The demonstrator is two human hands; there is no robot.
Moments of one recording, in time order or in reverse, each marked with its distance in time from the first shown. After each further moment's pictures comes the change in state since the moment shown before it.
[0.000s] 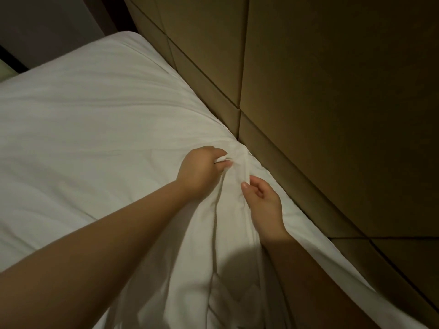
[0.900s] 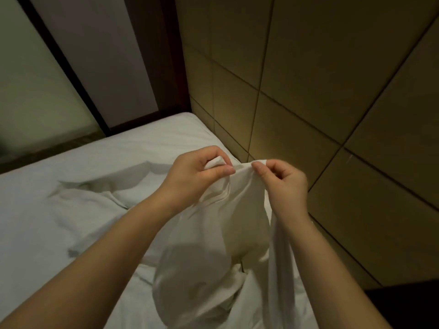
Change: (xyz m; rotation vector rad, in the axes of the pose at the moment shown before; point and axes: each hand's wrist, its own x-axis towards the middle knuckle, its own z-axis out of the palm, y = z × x) left_hand -0.333 0.225 -0.294 -0.350 0.164 0.152; right_hand -0.382 -0.231 -0.031 -0.052 0.041 -0.571
